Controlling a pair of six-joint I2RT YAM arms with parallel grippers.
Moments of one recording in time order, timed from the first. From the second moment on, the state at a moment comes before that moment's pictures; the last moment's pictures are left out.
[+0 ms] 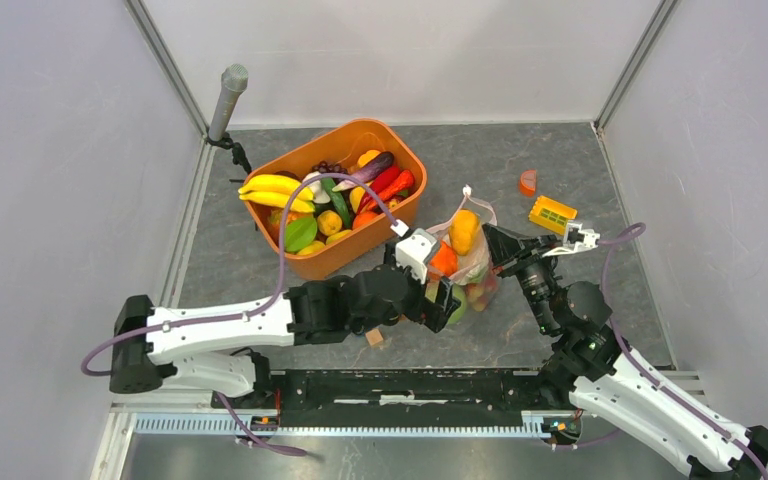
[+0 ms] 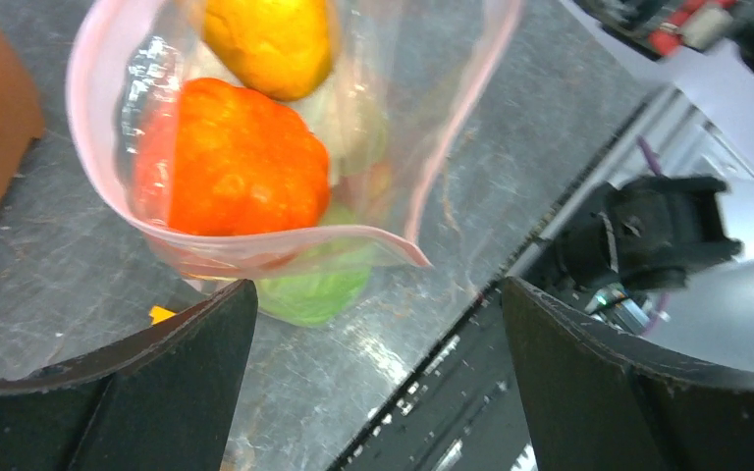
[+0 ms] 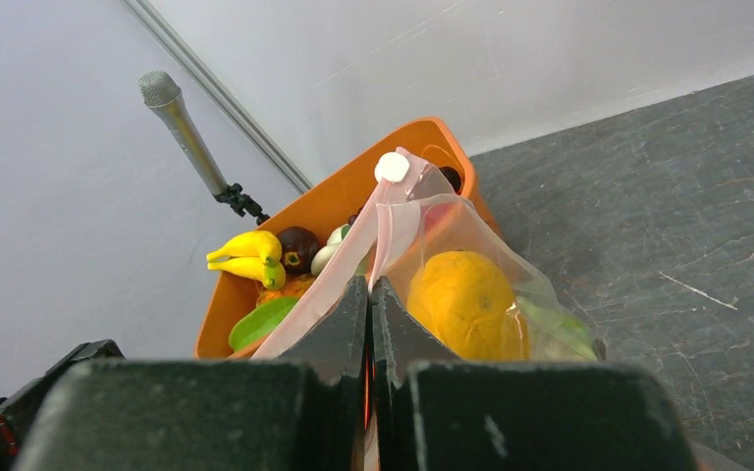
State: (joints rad) left arm -1.33 1.20 1.01 -0.21 -0.37 -0.47; right arm 0.81 0.46 0.41 0.28 0.45 0.52
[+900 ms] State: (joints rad) left arm -1.32 1.31 1.04 0.00 -0.46 -0.39; right arm 0.81 0.44 0.41 0.27 0.43 0.52
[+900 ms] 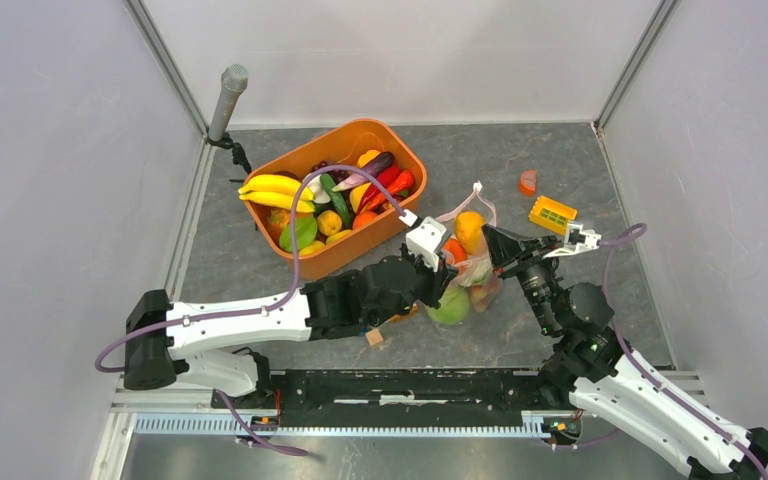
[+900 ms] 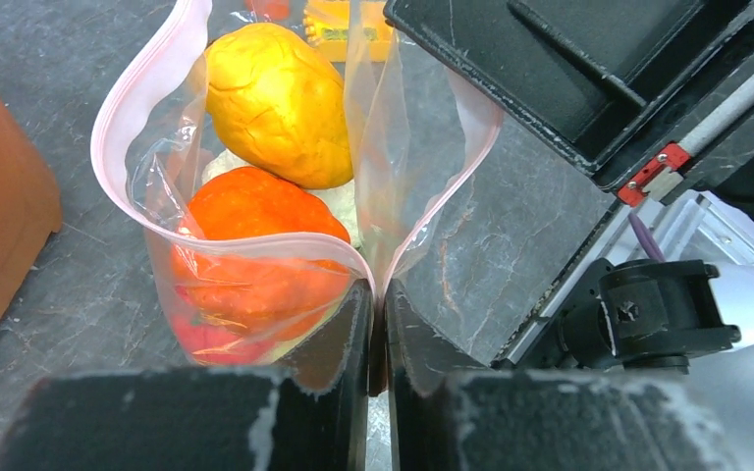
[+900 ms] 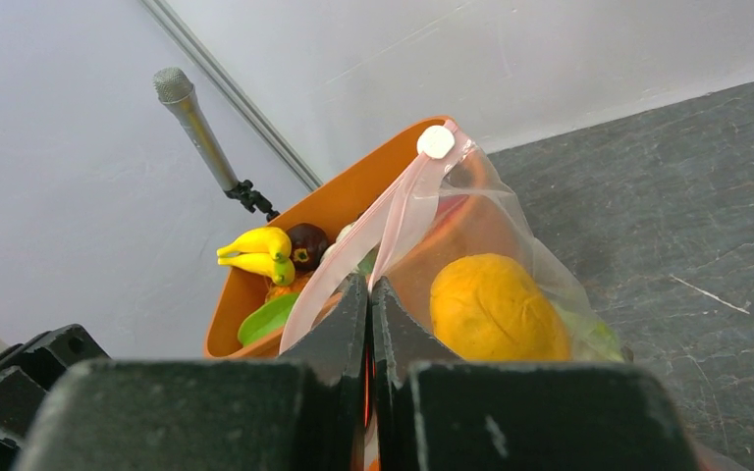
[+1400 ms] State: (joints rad) left arm -1.30 1.27 1.02 0.00 -0.28 -0.32; right arm 0.81 0.44 0.41 0.26 0.42 0.52
